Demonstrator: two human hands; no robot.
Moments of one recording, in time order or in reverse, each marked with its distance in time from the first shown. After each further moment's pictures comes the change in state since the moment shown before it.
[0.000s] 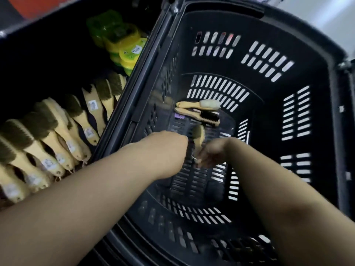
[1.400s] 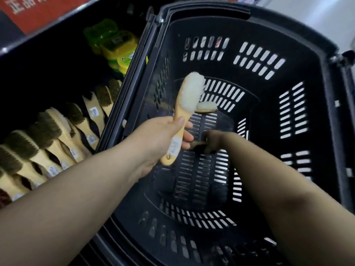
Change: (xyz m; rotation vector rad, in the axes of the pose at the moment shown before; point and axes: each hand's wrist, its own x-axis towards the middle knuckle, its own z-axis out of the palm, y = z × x) left_hand -0.013 -0.006 -0.009 -1.446 0.198 -0.191; right_hand 0.009 -0.016 -0.019 -0.910 0.484 -0.190
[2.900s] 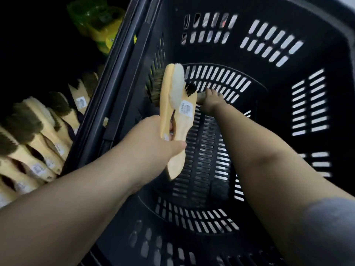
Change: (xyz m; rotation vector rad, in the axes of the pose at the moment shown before) left_hand -0.005 -0.003 0.003 0.323 0.056 -0.028; right_hand 0.071 -0.011 -0.048 0.130 0.443 0.157
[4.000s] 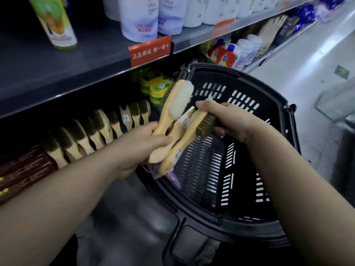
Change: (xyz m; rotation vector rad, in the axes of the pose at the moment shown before) left_hand -0.128 -0.030 -0.060 -0.371 -0.028 0.228; right_hand -0.309 -0.086 -0.159 0.687 -0.266 -0.396
